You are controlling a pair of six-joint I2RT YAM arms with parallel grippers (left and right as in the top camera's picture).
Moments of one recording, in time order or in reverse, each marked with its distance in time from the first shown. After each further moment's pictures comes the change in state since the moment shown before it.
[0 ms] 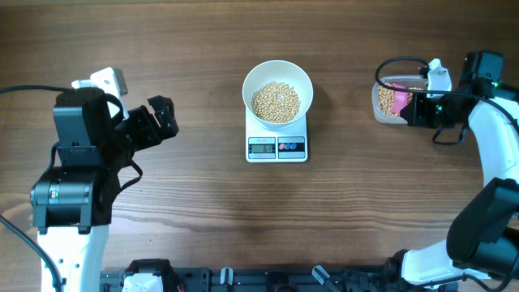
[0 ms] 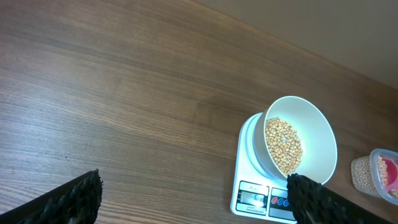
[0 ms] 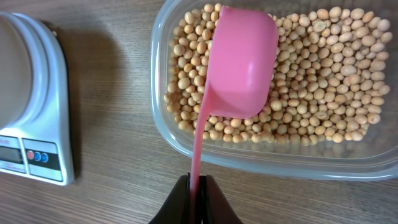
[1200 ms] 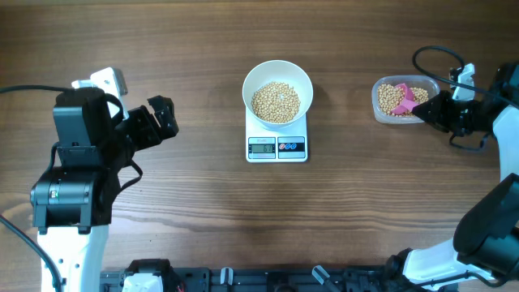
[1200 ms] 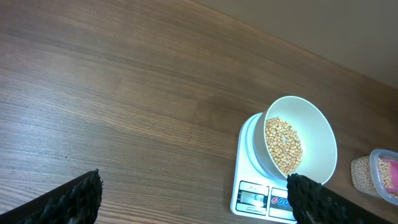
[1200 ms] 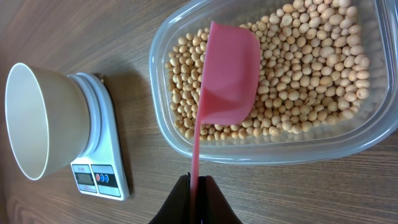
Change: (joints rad) left arm 0.000 0.000 0.000 0.000 0.000 0.000; right arm -0.156 0.020 0.000 -0.003 -0.229 0.131
